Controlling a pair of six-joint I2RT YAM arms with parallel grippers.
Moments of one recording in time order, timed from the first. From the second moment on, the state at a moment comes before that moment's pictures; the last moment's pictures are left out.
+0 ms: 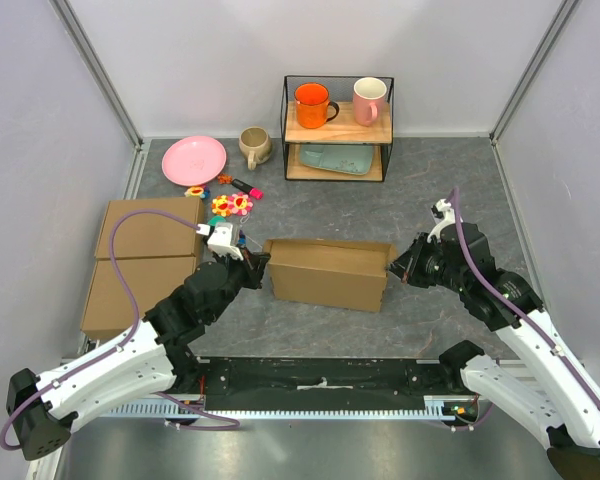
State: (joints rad) left arm -0.89 0.69 0.48 -0.03 -0.42 -0.50; right arm 0.50 0.74 0.89 -0.76 -0.10 0.71
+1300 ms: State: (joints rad) left arm -0.90 0.69 0.47 -0.02 -0.40 -0.49; right arm 0.50 0.66 0.79 -0.70 0.03 0.60
